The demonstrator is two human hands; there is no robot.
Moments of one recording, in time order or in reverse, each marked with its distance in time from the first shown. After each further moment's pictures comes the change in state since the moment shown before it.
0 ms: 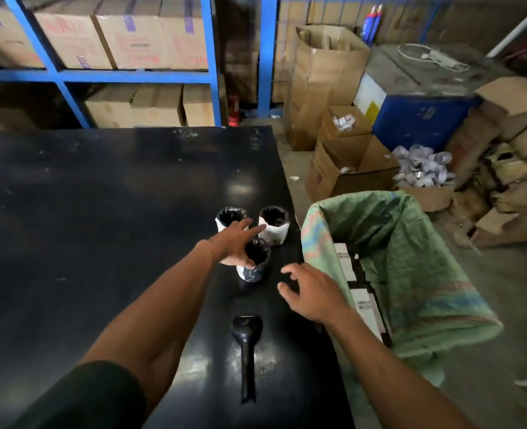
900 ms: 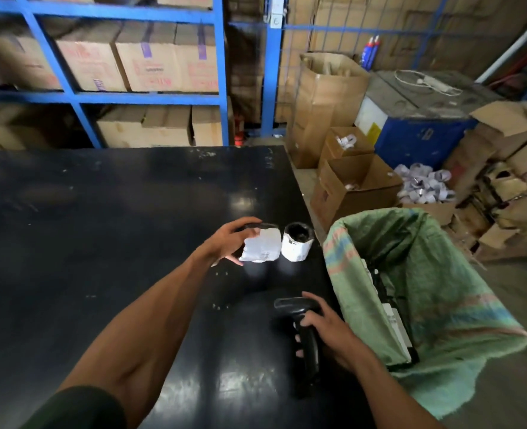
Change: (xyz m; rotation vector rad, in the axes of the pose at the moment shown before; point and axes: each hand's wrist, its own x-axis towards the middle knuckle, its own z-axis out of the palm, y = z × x) left_hand -0.043 -0.072 -0.034 -1.192 0.163 -0.129; right_hand -0.017 -0.036 0.055 1.161 -0.143 0.450
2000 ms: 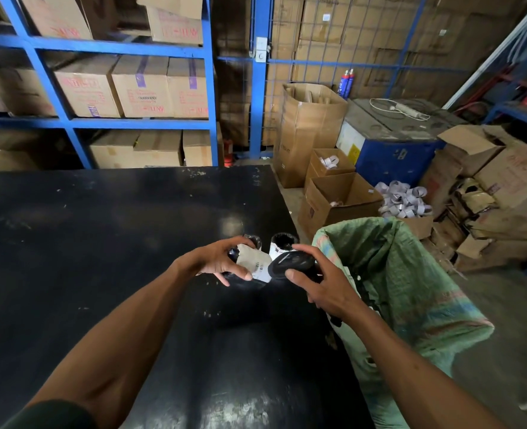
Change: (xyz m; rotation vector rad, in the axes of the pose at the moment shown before) left_hand -0.049 0.018 -0.001 0.242 -0.298 -0.006; right_hand -0.059 -0.089 -0.011 -0.440 0.094 -0.615
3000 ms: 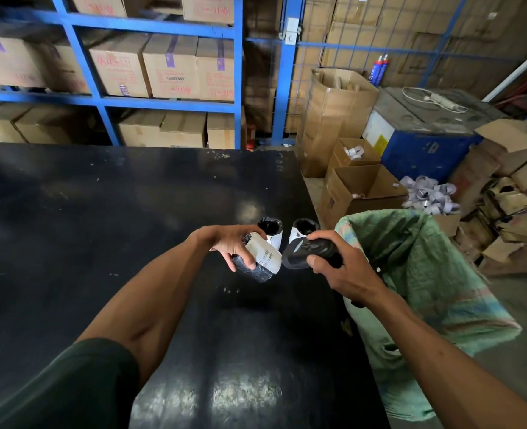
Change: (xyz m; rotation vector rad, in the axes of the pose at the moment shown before) left_hand -0.023 -0.005 -0.012 0.105 -0.090 -0.144; right_hand -0.005 -0.012 0.001 -0.201 -0.041 -0.196
